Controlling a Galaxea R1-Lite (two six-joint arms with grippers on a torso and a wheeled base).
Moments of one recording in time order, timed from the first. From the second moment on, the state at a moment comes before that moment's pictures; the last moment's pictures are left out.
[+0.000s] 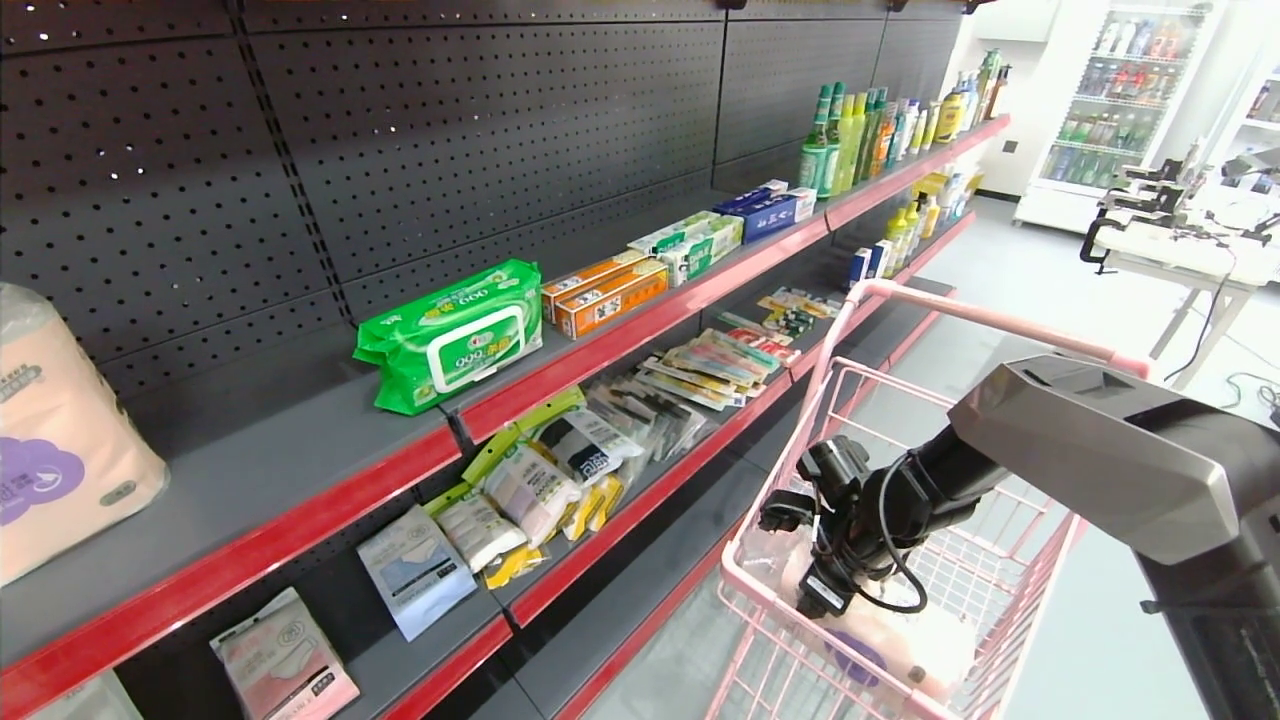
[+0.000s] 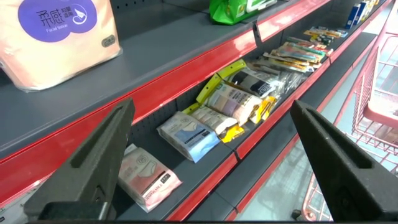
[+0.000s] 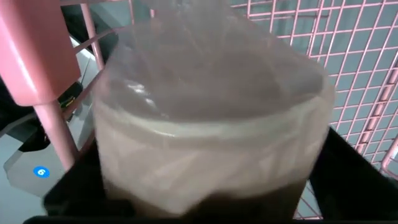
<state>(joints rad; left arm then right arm) 0.00 0.00 0.00 0.00 -0.01 0.04 0.31 2.49 -1.23 0.01 -0.04 -0.54</state>
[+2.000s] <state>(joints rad) 0.00 0.00 0.00 0.00 -0.01 0.03 0.09 1.39 -0.97 0.37 -0.19 -0.37</state>
